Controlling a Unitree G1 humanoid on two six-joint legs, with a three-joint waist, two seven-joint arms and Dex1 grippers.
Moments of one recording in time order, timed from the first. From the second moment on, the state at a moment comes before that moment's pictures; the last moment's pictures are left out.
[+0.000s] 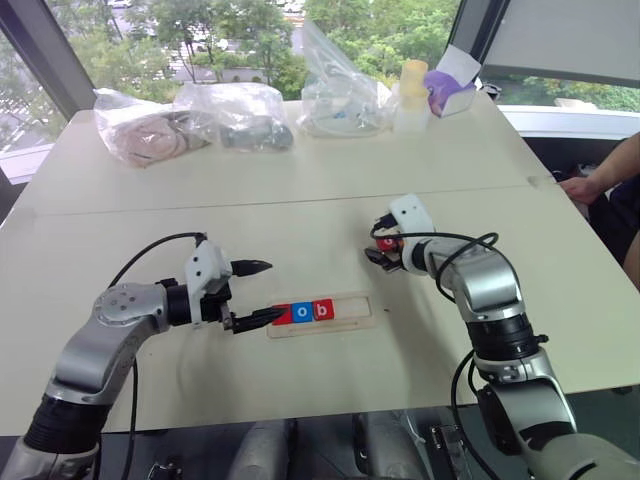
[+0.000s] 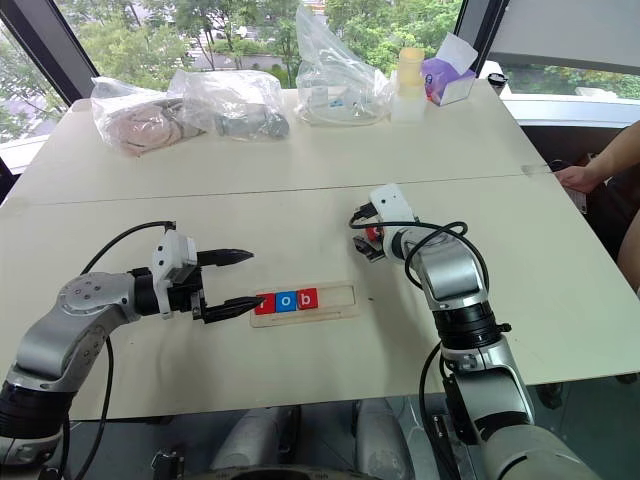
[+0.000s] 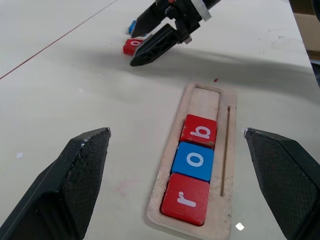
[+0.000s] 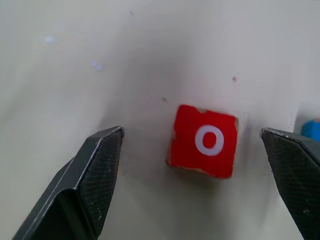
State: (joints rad) left arm -0.16 0.70 0.01 -0.30 -0.48 0.38 -1.02; right arm -0.65 -0.32 0.09 -0.03 0.02 1.15 0.39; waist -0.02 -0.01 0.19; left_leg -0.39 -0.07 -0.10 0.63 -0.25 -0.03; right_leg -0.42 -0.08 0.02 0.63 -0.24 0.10
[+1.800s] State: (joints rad) left arm -0.23 0.63 -0.01 -0.28 -0.53 0.41 -1.02; right arm -0.42 -0.99 0.29 -0.01 0.17 0.27 1.21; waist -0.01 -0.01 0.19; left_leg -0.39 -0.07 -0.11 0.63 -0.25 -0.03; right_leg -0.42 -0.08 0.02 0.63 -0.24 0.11
